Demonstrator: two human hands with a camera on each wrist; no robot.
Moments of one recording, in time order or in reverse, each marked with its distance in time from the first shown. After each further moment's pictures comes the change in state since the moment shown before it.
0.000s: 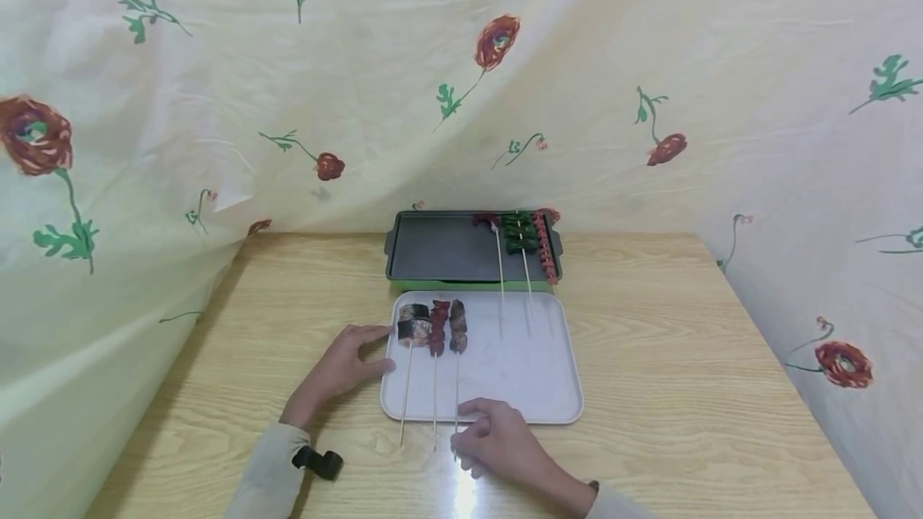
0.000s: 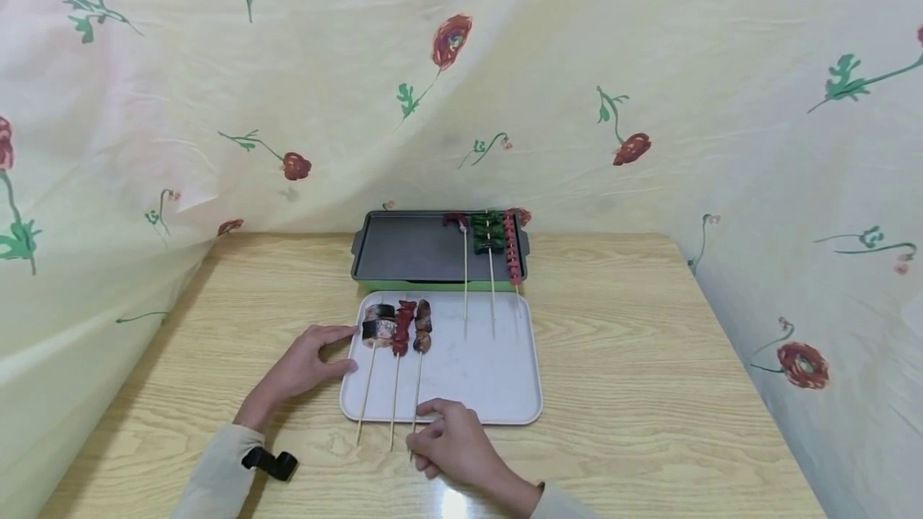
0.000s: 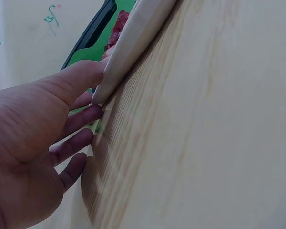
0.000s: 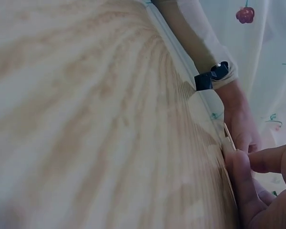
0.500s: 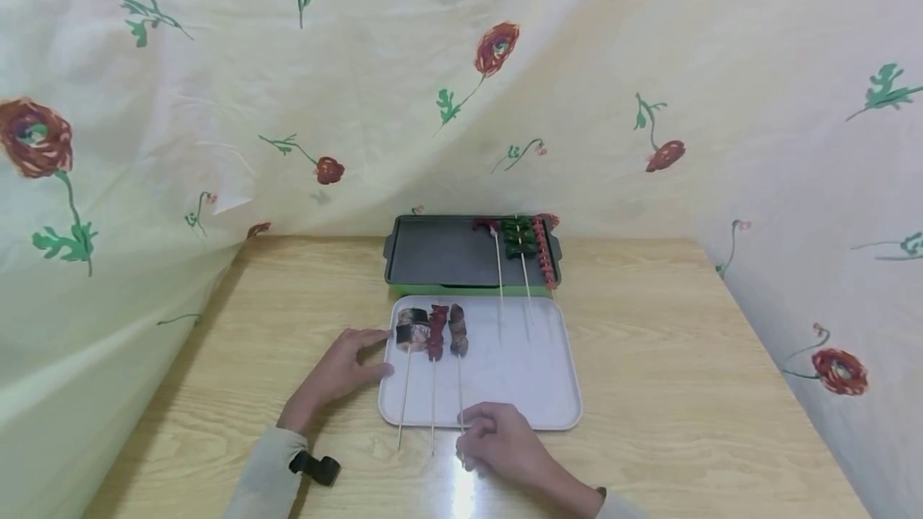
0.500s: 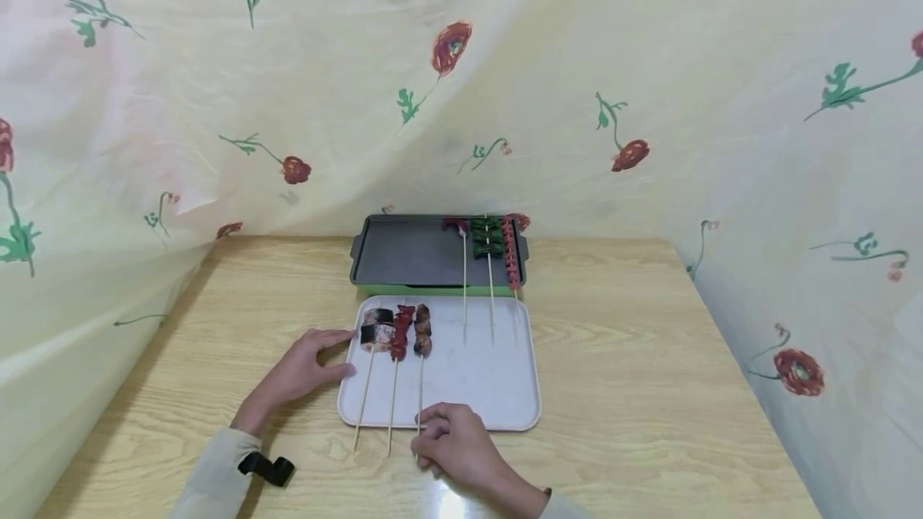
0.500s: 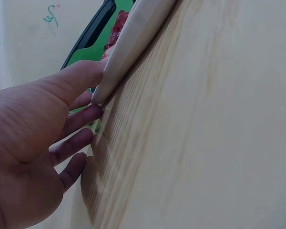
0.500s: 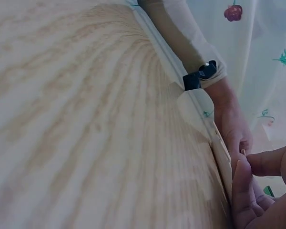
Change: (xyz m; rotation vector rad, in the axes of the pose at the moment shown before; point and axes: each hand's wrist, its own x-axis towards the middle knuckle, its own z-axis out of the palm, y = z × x) left_hand -0.001 0.000 0.002 0.004 0.019 0.020; right_hand -0.003 -0.004 -0.008 0.043 0.011 0.005
